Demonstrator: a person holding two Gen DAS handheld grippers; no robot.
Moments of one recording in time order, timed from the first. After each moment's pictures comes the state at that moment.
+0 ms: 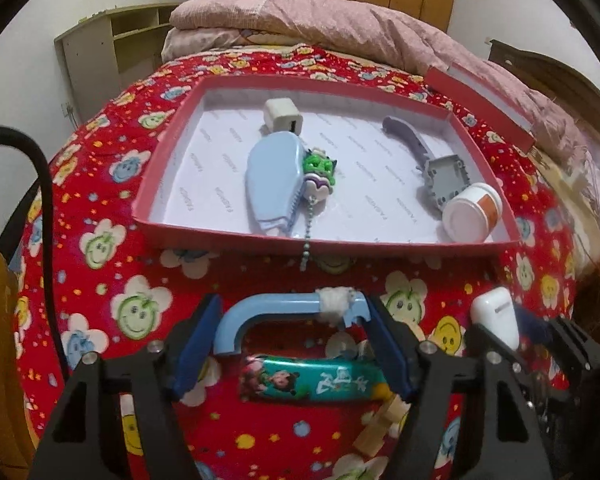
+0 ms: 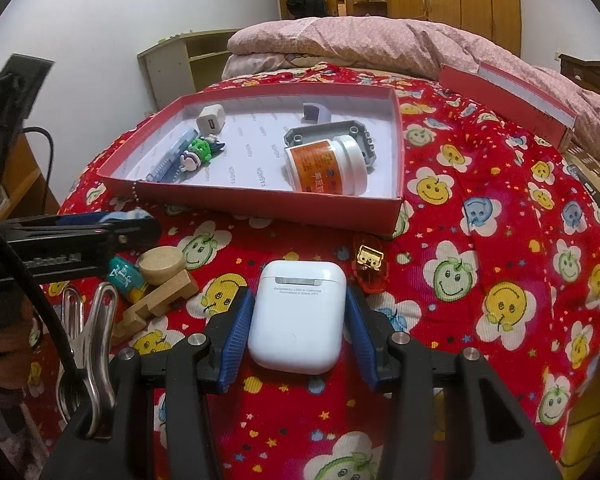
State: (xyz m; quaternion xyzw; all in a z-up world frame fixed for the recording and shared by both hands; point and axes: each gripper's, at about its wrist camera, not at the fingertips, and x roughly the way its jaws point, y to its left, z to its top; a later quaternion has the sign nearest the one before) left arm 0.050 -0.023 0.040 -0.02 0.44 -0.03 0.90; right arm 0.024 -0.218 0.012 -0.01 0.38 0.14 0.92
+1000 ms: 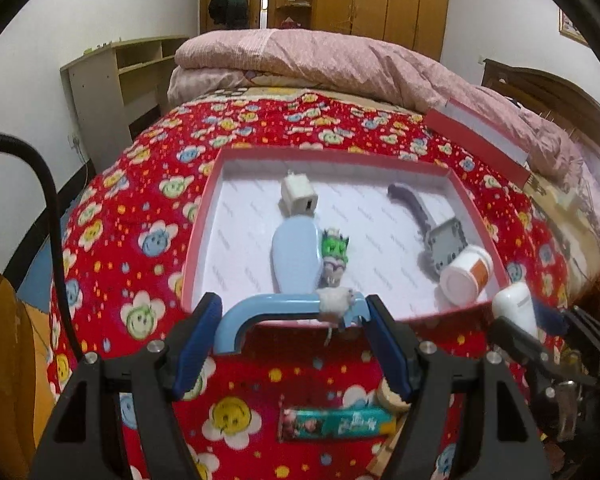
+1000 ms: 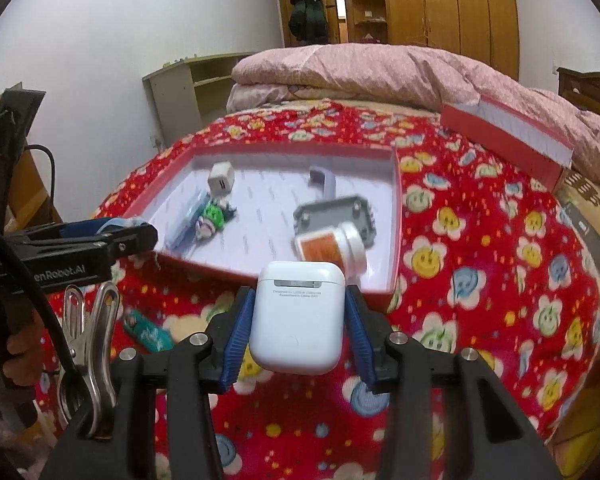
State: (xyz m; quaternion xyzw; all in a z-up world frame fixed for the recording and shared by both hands) left arm 0.064 -0.009 0.086 -0.01 0.39 -0.03 0.92; right arm 0.039 -0.217 0.064 0.00 0.34 0.15 0.93
